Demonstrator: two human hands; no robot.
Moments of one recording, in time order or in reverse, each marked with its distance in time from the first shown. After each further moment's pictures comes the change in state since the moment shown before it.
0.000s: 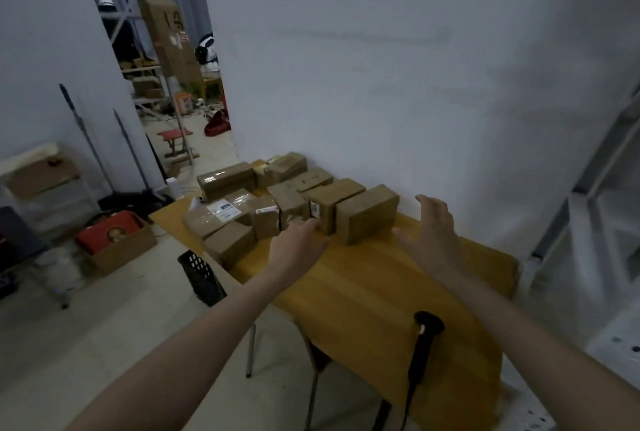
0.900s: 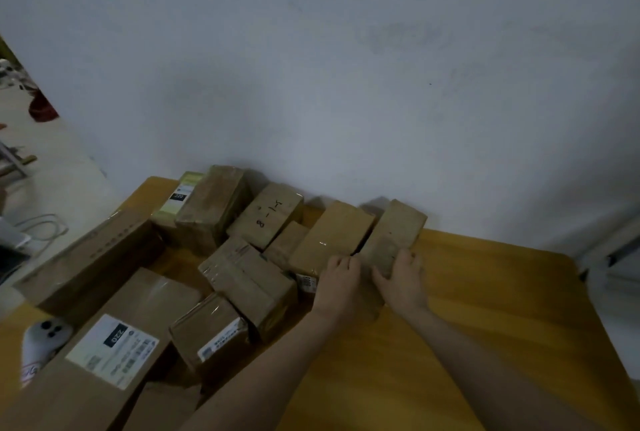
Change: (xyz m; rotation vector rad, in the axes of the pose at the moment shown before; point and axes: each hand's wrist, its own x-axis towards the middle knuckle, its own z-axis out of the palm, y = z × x) left_hand 0.340 -0.121 0.241 -0.035 -0.455 0.437; right_hand 0.267 0.077 0.331 -0.157 -0.116 0.731
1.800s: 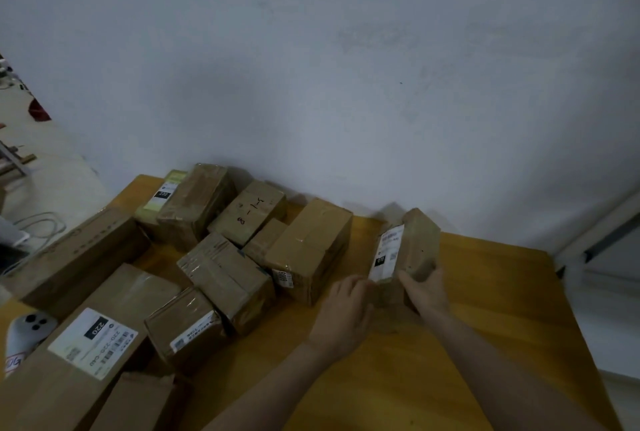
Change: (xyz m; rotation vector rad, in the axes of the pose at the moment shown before) left_hand -0.040 0.051 0.027 -0.300 0.058 0.126; right_hand 0.005 0.078 -0.039 0.685 -0.031 0.394
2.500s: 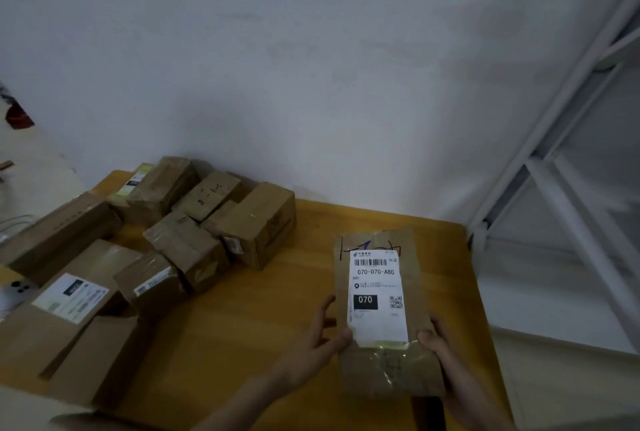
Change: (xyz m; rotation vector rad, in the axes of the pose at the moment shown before) left_hand -0.117 0.138 0.020 -0.845 -0.363 -0.343; right_hand -0.162 0.096 -0.209 0.500 -0.429 0.033
